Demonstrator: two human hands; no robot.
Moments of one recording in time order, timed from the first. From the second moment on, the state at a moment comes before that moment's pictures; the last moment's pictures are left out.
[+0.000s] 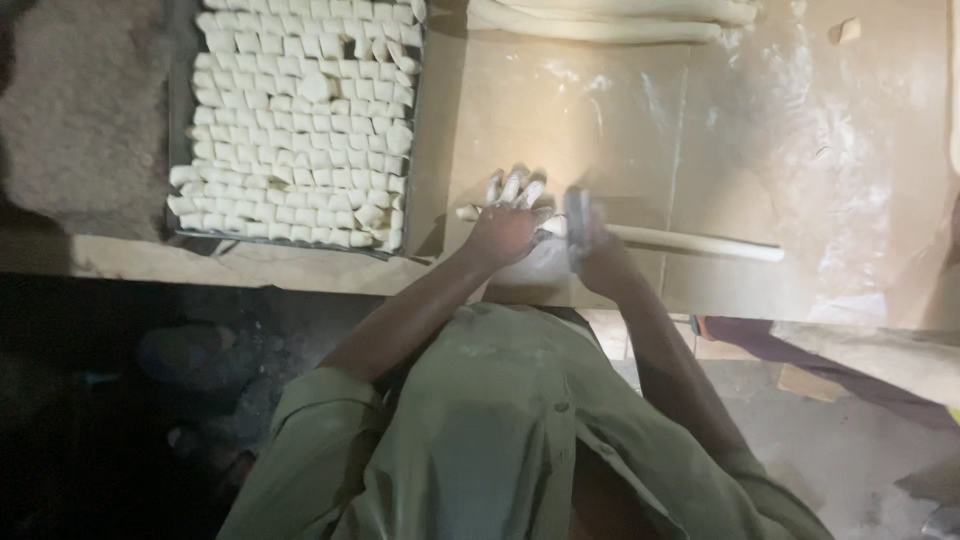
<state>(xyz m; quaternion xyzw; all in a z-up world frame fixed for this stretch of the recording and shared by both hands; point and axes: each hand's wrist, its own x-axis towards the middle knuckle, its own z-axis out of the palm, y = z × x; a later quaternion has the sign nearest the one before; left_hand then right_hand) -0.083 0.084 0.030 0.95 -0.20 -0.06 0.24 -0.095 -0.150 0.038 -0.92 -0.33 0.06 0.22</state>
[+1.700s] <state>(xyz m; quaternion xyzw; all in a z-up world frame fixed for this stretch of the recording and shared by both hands) -0.045 -0.141 0.047 0.93 -0.25 -0.14 0.22 -0.084 -0.375 0.027 -0.95 -0.13 0.15 0.23</state>
